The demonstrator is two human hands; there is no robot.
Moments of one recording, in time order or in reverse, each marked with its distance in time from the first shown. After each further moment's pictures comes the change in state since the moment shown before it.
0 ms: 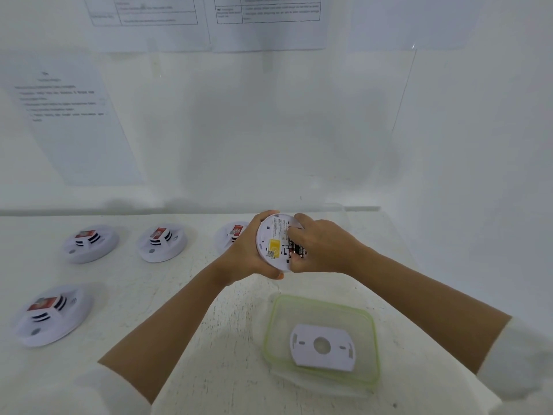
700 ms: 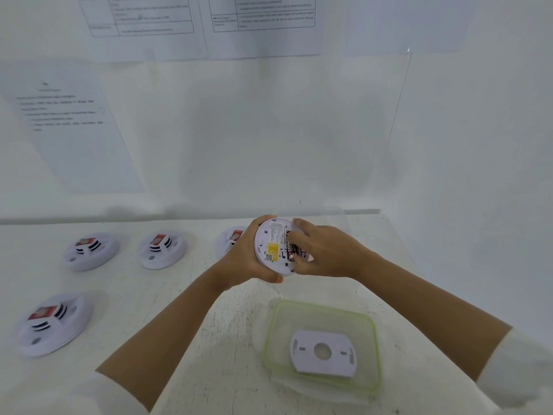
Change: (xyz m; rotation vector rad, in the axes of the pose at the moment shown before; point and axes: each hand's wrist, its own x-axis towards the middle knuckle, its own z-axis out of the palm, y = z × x) left_hand 0.004 -0.006 -0.003 -0.032 -0.031 0.017; right_hand -0.009 0.009 -0.001 0.072 -0.020 -0.036
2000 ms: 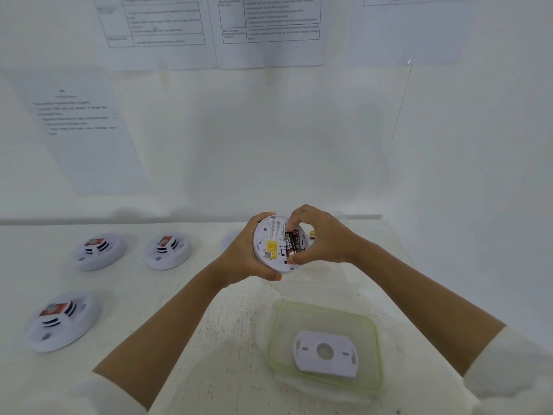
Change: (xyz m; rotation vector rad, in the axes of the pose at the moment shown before) left_hand -0.003 0.002 -0.011 0.022 0.004 0.057; right_hand 0.018 0.002 -0.021 0.587 -0.073 0.396
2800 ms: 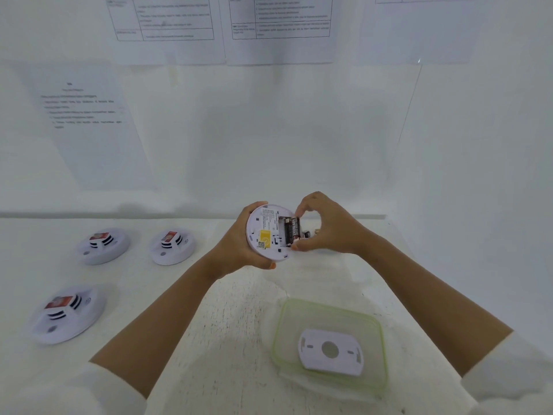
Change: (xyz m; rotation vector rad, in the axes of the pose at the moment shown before) left_hand -0.002 -0.001 -0.019 -0.075 0.037 0.008; right_hand 0.004 -0.009 -0.007 -0.028 0.082 -0.001
